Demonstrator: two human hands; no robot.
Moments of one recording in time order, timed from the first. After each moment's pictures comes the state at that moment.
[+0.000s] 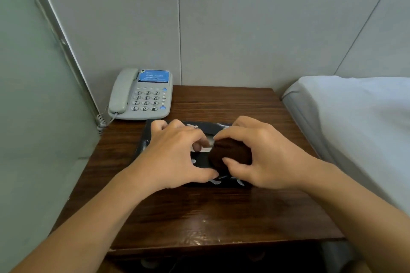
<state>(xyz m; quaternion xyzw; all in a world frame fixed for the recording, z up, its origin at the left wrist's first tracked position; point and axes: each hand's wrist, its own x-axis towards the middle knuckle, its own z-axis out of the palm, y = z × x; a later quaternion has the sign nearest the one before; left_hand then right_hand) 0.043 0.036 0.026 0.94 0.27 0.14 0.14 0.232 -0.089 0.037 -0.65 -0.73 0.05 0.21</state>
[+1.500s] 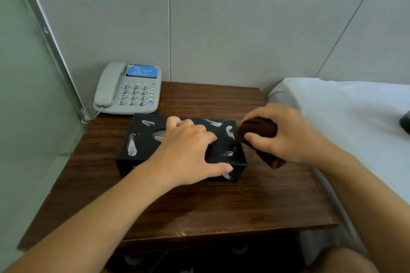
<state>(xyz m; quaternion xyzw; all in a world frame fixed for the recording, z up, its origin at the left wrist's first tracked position) 0.079 0.013 0.015 0.97 0.23 0.11 0.06 0.281 -0.118 0.061 -0.74 -0.64 0.02 0.22</state>
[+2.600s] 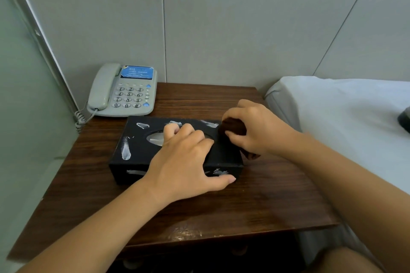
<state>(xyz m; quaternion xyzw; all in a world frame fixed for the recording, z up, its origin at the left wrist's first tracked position) 0.076 0.004 -0.006 0.96 0.21 0.19 0.01 0.278 -0.076 0.047 -0.72 -0.68 0.00 0.13</state>
